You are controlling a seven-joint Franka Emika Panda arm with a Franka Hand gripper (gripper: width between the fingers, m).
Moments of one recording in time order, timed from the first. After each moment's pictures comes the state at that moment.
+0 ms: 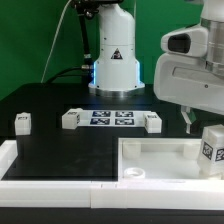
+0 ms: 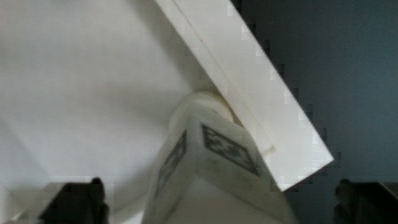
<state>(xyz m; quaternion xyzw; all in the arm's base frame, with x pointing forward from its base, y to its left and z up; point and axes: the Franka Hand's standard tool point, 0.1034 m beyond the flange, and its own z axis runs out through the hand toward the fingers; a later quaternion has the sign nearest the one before) 0.645 0.127 0.086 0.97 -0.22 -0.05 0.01</state>
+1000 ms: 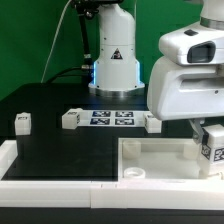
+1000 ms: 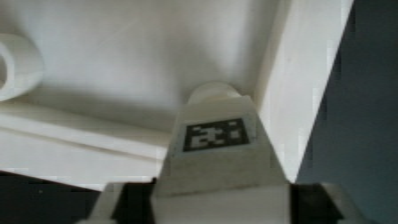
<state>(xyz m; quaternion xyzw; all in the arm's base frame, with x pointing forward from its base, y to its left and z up) 0.646 0.122 0.085 1.00 0.06 -0.05 0.00</state>
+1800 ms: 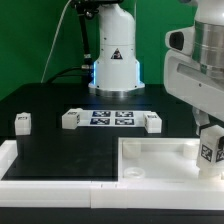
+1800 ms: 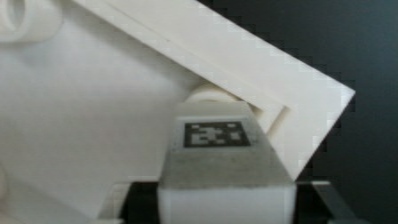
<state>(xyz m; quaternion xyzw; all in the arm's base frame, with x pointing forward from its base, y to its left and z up) 0.646 0.119 0.083 0.79 -0.60 -0.06 0.02</state>
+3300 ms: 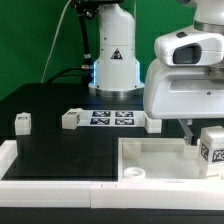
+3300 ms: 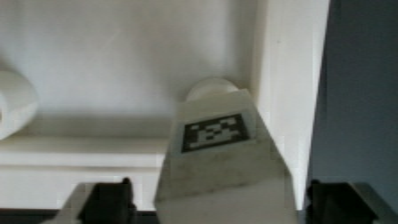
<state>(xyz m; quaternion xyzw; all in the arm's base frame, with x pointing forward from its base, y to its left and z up) 0.647 0.119 0.083 1.00 0.00 -0.05 -0.01</state>
